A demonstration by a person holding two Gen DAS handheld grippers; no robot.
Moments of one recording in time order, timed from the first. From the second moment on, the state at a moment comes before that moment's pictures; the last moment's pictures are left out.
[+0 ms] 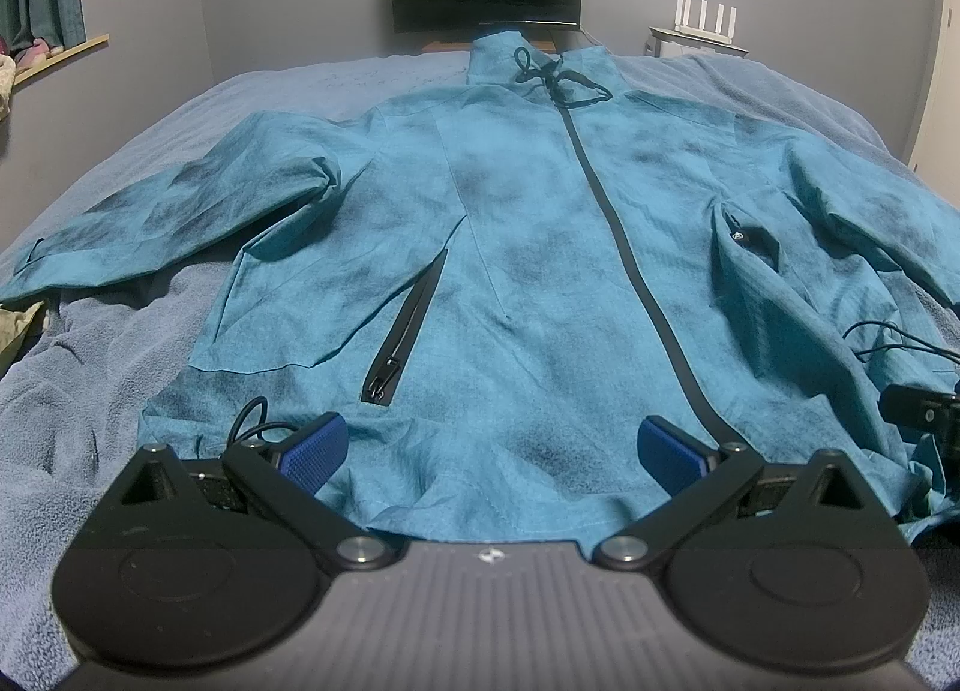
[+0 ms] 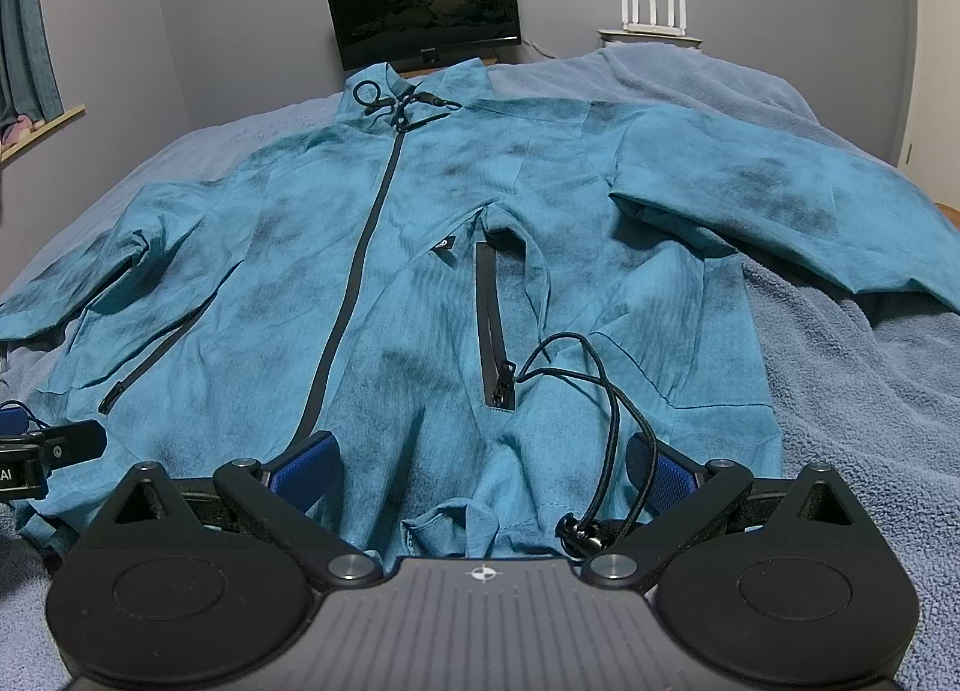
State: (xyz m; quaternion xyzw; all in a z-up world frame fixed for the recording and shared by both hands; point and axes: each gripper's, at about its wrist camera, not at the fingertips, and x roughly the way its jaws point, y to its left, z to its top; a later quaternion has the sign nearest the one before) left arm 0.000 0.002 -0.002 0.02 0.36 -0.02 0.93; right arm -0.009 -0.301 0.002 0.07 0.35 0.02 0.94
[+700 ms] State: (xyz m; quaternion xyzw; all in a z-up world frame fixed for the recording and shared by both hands) left arm 0.051 0.019 0.083 -0.02 0.20 -0.10 0.98; right arm -0.007 -0.495 0.050 0.32 0.12 -0.13 0.93
